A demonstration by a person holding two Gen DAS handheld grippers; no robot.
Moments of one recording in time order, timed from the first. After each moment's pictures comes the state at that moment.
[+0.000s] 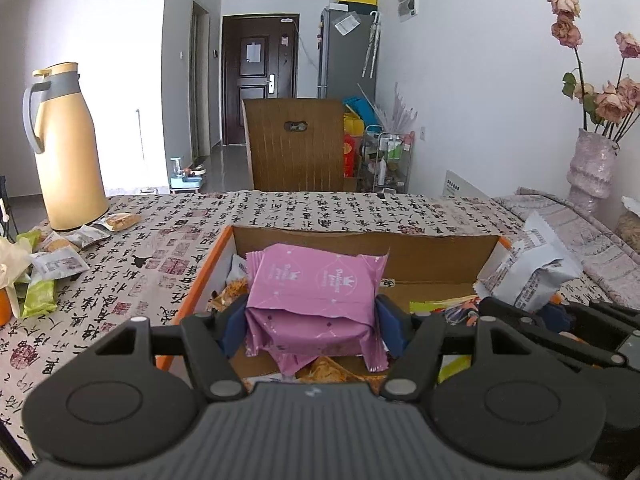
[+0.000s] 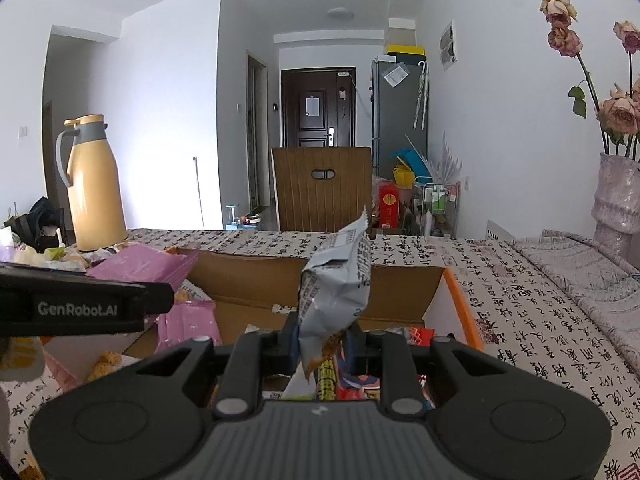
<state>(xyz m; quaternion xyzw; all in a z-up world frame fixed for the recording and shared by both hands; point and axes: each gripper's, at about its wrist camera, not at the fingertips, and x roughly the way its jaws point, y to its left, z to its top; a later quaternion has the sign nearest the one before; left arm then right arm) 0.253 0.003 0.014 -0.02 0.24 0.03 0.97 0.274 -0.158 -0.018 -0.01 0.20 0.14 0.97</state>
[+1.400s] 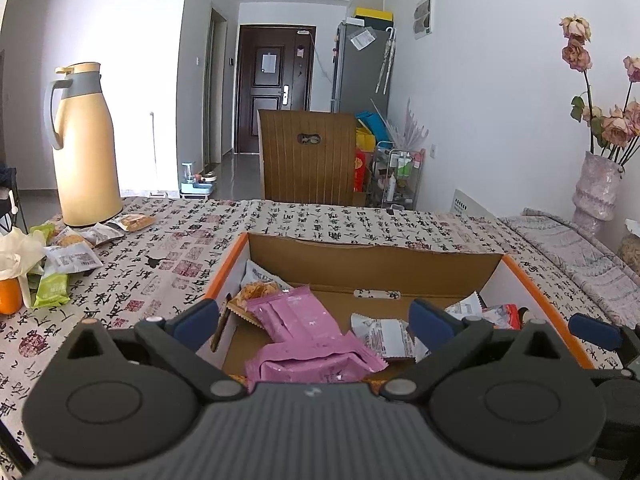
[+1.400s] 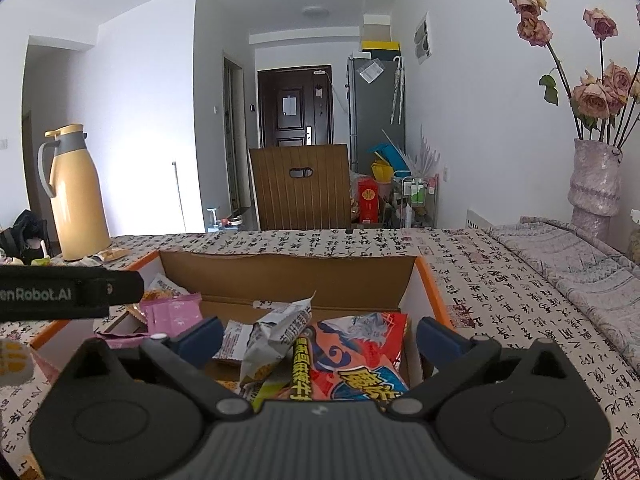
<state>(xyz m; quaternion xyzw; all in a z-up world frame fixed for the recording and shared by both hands) 0.239 0.009 0.021 -0.04 0.22 0.05 0.97 0.265 -0.170 -0.017 0.01 0.20 0.11 0.97</state>
